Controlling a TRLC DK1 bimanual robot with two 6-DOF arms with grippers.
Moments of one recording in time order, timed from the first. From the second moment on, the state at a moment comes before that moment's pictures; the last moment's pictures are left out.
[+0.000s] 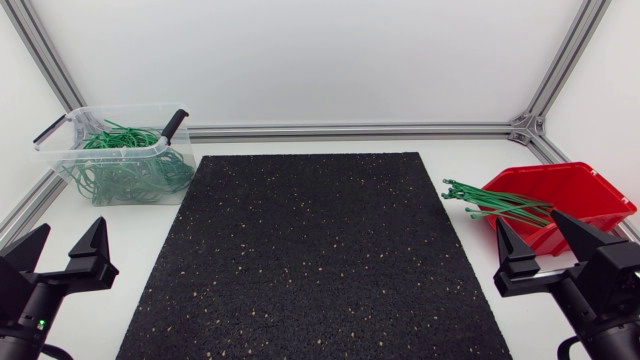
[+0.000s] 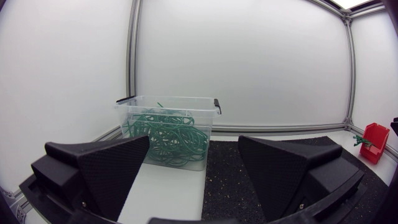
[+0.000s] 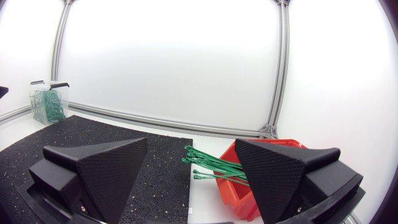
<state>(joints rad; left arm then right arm) 0.02 0.05 0.02 0.01 -0.10 -0.03 0.04 0.06 0.03 -0.01 0.01 -0.12</state>
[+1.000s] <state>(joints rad) 0.02 0.05 0.02 0.01 -0.10 -0.03 -0.05 0.63 0.75 -0.41 -0.01 -0.11</state>
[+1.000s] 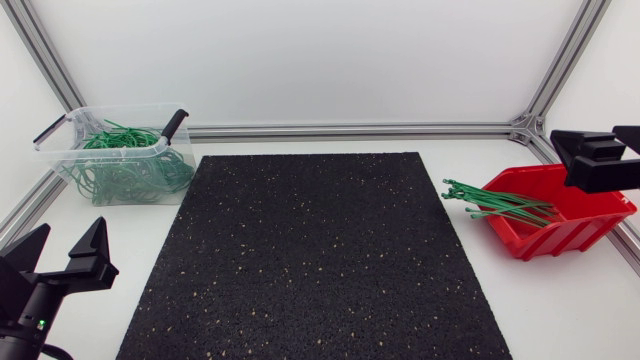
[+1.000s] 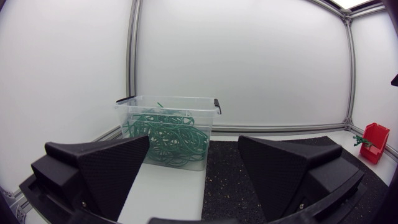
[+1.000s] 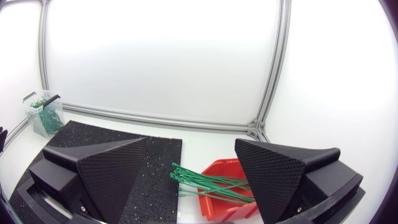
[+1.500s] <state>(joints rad) 0.02 0.05 0.02 0.01 -0.10 -0.03 -0.17 1.29 1.21 -0.92 -0.22 -0.77</state>
